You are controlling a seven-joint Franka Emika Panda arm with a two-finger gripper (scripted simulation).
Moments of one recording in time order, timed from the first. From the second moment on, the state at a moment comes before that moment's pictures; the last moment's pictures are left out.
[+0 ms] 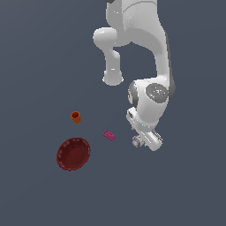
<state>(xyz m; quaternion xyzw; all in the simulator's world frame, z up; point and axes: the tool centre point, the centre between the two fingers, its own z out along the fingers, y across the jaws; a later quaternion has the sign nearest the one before) 0.039 0.132 0.091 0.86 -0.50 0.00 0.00</state>
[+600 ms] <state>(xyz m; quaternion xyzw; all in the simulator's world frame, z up) 0.038 0.134 0.074 0.86 -0.51 0.00 0.00</state>
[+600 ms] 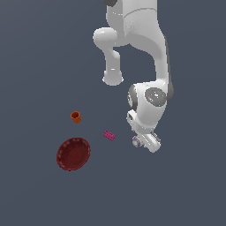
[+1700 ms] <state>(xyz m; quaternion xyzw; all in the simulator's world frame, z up) 0.039 0.134 0.039 0.86 -0.51 0.00 0.00</state>
